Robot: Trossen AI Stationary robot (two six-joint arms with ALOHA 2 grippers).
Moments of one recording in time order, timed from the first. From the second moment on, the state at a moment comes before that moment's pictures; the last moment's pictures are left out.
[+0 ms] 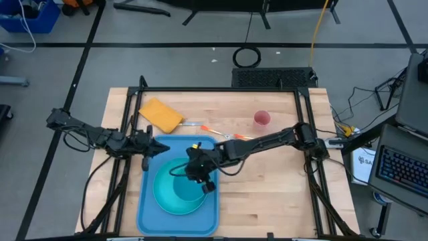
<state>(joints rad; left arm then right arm) -0.39 0.43 0.27 -0.02 -0.35 -0.26 0.20 2.11 1.86 -0.50 -0.10 -0.23</state>
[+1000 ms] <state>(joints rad) -0.56 1.15 0.61 -0.09 -0.14 -0.30 0.21 1.51 0.86 0.43 0.06 -0.22</state>
